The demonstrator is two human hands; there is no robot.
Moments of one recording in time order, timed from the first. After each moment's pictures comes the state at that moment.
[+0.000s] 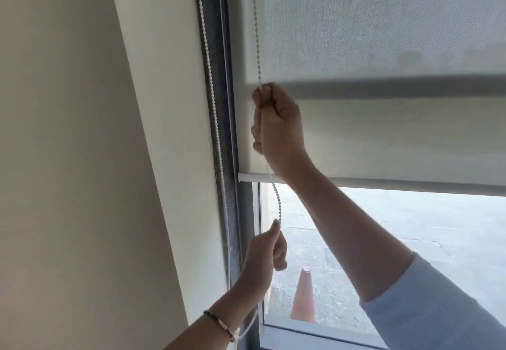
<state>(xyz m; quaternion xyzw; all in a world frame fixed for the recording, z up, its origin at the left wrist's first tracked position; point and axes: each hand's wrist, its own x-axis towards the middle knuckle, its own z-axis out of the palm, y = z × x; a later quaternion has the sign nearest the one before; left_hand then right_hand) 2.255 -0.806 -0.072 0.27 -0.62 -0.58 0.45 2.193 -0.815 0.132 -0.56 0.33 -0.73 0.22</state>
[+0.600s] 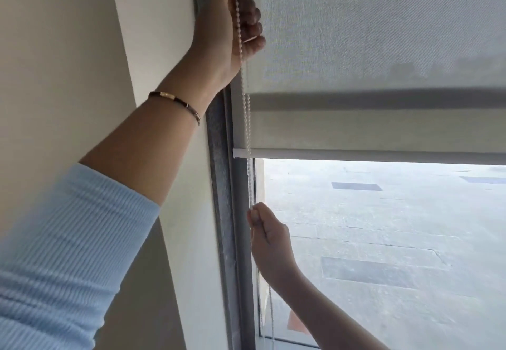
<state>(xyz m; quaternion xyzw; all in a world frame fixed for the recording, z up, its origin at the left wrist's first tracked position) 2.271 -0.830 0.270 0.10 -0.58 -0.55 0.60 2.200 -0.785 -0.024 -0.60 0.46 -0.64 0.15</state>
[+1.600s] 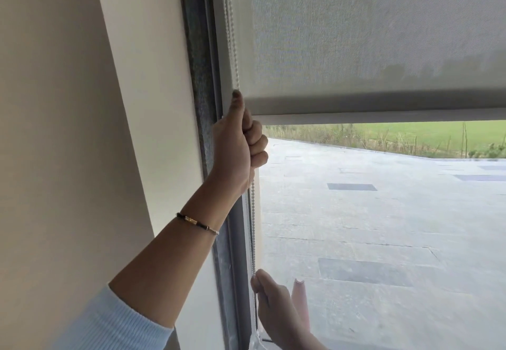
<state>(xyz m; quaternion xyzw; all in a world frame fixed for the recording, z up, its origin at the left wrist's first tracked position) 2.247 -0.794 0.143 0.10 -0.54 -0.60 0.59 2.177 -0.742 -0.109 -0.64 0.62 -0.41 0.19</state>
